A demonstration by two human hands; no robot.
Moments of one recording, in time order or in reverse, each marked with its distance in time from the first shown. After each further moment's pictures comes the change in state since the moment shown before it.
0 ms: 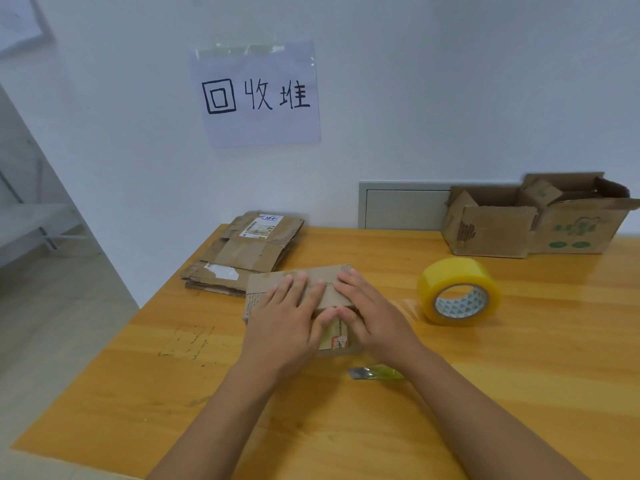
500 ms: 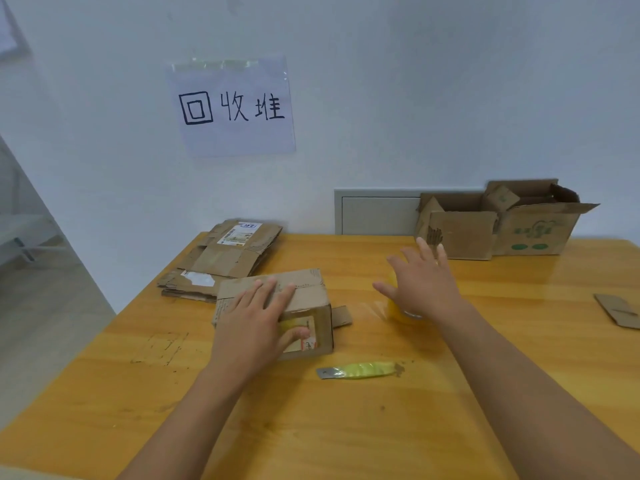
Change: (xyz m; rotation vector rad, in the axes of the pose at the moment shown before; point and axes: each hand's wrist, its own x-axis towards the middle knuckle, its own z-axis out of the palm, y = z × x) left_hand 0.001 -0.001 0.004 0.097 -0.040 -0.021; right_hand 0.008 0.044 -0.114 -0.753 -0.239 0.429
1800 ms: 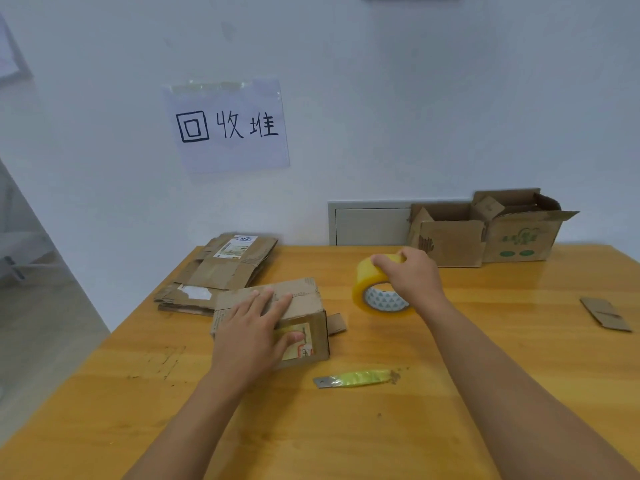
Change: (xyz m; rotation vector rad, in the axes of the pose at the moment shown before) left_hand 0.003 -0.001 0.001 -0.069 0.060 -0.011; right_hand 0.001 -0.010 -0.023 0.940 0.256 0.314
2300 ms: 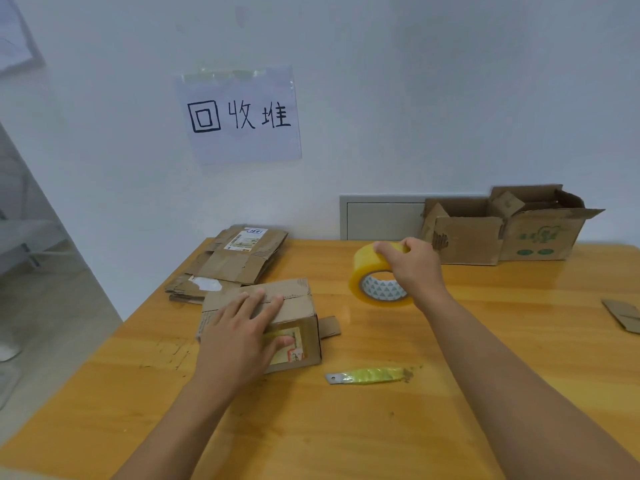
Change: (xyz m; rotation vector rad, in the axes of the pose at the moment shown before) left_hand -0.021 -0.026 -0.010 0.044 0.017 -0.005; right_hand 0.006 -0.011 0.020 0.179 0.029 -0.021
